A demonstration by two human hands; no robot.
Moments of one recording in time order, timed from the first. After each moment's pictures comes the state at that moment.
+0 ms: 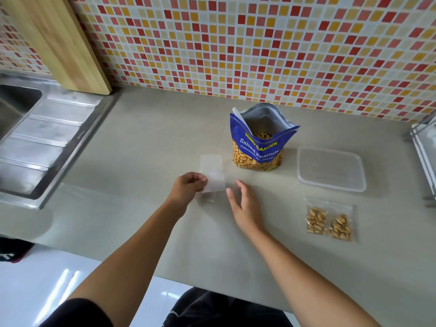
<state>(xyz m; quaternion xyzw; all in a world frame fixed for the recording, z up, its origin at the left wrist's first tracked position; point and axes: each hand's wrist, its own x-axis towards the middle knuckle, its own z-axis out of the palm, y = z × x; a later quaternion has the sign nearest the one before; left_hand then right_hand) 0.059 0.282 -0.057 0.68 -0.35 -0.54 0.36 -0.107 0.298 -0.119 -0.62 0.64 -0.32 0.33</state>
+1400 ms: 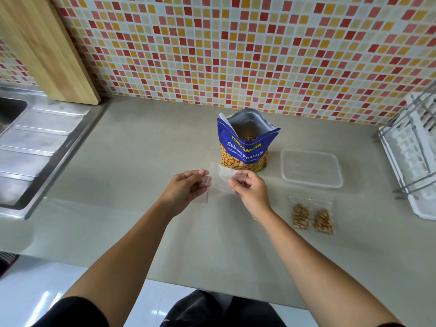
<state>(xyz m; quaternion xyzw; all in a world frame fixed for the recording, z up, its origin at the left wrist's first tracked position) 0.047 0.283 -0.037 0.52 -0.26 -0.68 0.44 -0.135 0.281 -0.060 -0.41 0.55 -0.47 0.55</state>
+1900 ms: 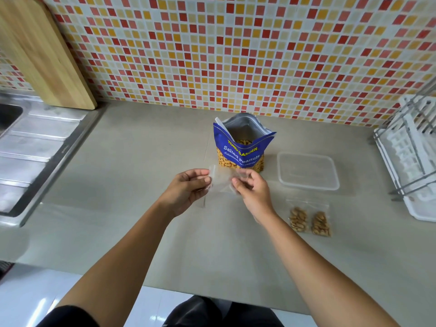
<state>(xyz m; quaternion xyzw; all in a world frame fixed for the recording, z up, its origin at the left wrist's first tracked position) 0.037 0.280 -0.016 0.48 -0.27 -0.71 0.44 -0.145 0.281 -0.052 -0.44 0.55 -0.48 0.52</state>
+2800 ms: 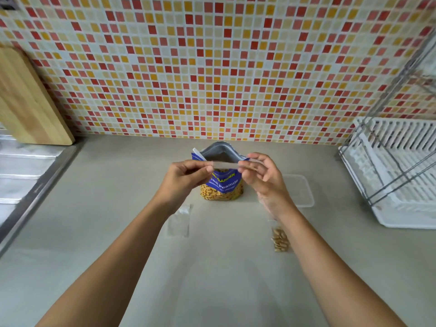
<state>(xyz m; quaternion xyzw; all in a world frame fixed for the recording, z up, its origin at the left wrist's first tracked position) -0.003 0.248 0.067 0.44 -0.51 -0.57 0.47 -0.204 0.259 0.046 -0.46 0.42 -0.56 0.54</state>
